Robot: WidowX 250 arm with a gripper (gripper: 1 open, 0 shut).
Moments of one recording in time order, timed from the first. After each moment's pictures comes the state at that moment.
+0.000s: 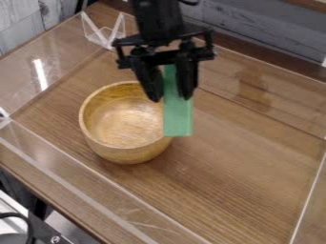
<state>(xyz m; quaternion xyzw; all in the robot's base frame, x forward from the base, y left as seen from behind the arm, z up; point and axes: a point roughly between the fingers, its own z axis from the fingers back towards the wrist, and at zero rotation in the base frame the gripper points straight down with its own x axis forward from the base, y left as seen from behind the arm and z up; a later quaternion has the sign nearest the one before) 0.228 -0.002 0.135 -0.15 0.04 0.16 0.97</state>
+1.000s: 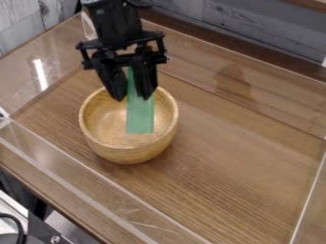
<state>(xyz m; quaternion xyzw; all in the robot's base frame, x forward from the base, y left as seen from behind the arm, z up) 0.221 0.042 0.116 -0.15 0.03 0.14 0.98</state>
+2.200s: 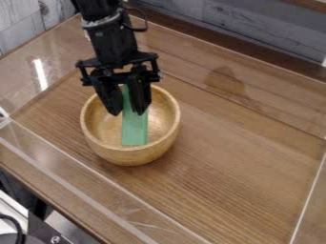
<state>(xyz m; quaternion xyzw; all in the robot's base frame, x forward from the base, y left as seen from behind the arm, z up) 0.220 0.050 0.087 -0.15 0.06 0.15 0.98</state>
